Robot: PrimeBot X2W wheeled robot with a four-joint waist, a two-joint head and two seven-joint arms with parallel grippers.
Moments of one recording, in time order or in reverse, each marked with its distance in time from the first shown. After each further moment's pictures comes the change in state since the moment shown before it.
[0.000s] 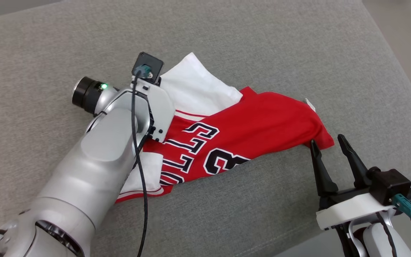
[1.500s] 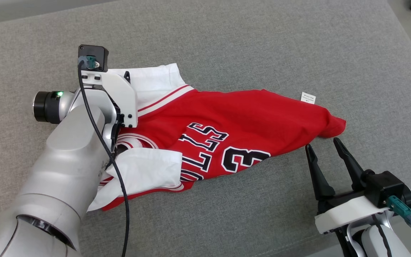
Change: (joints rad) left arm -0.021 0.028 0.136 0.150 -0.167 0.092 -0.078; right arm 0.009 -0.027 0.028 0.010 -0.026 0.000 0.000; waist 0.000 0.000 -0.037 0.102
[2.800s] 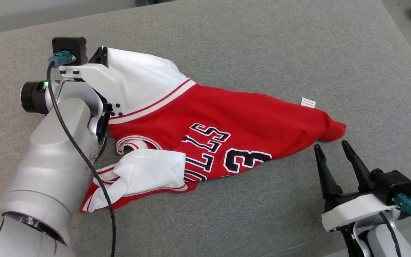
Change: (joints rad) left arm -0.021 0.026 0.033 0.008 -0.059 -0.079 -0.192; right arm -0.012 -0.002 -0.018 0.045 0.035 0.000 0.000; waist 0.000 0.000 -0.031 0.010
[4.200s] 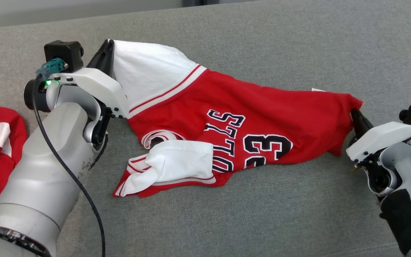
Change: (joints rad) left arm 0.092 0.081 0.027 -0.231 -0.028 -0.047 -0.067; right arm -0.490 -0.110 0.147 0.635 0.655 0.000 0.202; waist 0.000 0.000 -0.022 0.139
